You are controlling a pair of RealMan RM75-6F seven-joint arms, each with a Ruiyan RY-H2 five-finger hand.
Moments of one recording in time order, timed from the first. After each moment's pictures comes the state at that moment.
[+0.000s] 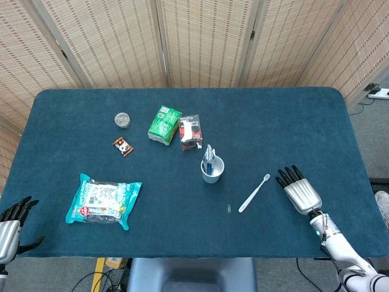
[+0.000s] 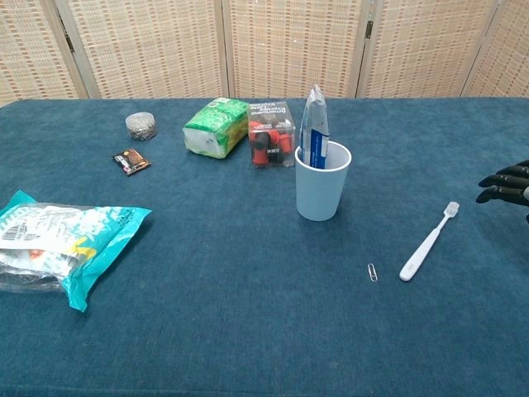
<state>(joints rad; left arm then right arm) -0.03 -1.13 0.00 -1.57 1.46 1.45 0.00 0.42 -1.46 -0.04 -1.09 -1.51 1.08 -0.25</state>
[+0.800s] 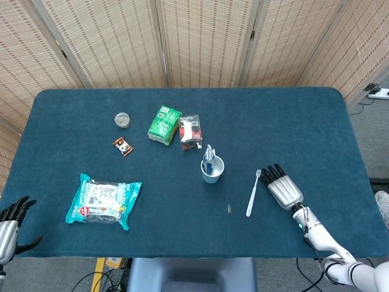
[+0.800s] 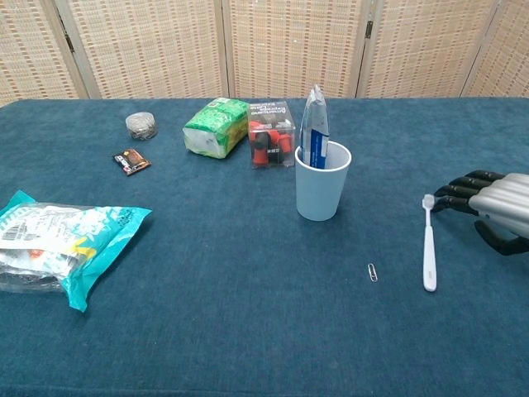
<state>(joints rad) -0.02 -1.12 0.00 -1.57 1.46 1.45 0.00 0.50 -1.60 -0.02 -0.95 -1.54 1.00 -0.22</state>
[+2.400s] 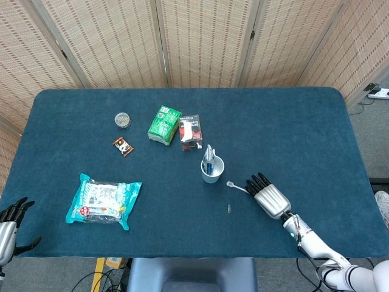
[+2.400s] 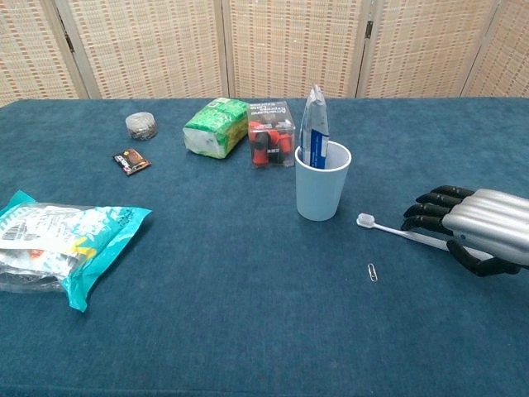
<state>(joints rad) -0.02 -1.12 0.00 -1.57 1.45 1.45 -0.01 0.51 -1.58 -0.08 -1.06 -1.62 1.05 -0.21</state>
